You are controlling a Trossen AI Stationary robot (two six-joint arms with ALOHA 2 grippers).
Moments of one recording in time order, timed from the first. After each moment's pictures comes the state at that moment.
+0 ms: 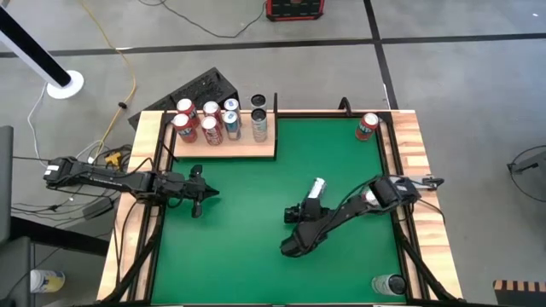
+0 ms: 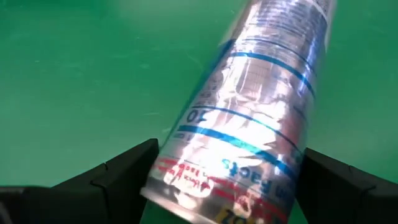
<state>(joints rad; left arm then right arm) -0.05 0.50 0.02 0.02 -0.16 -0.09 0.41 2.27 1.51 -1.20 0.69 2.20</state>
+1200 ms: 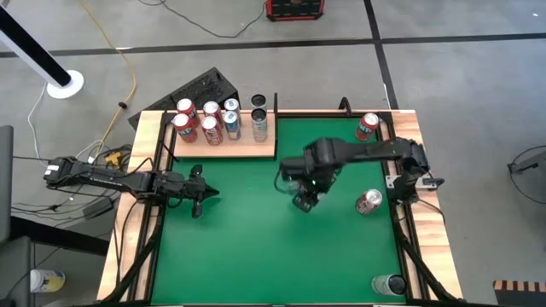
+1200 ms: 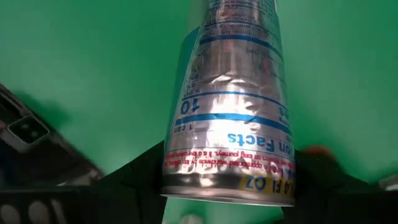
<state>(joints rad) -0.05 0.50 0.02 0.02 -0.16 -0.09 0.05 1.87 1.92 -1.58 -0.20 0.76</state>
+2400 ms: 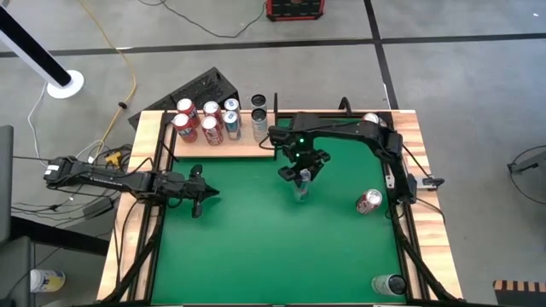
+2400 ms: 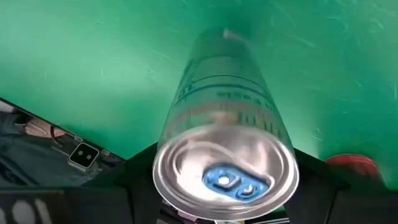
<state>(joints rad) -0.05 0.50 0.02 0.02 -0.16 -0.09 -0.27 2.08 1.89 -1.57 -0.48 0.63</state>
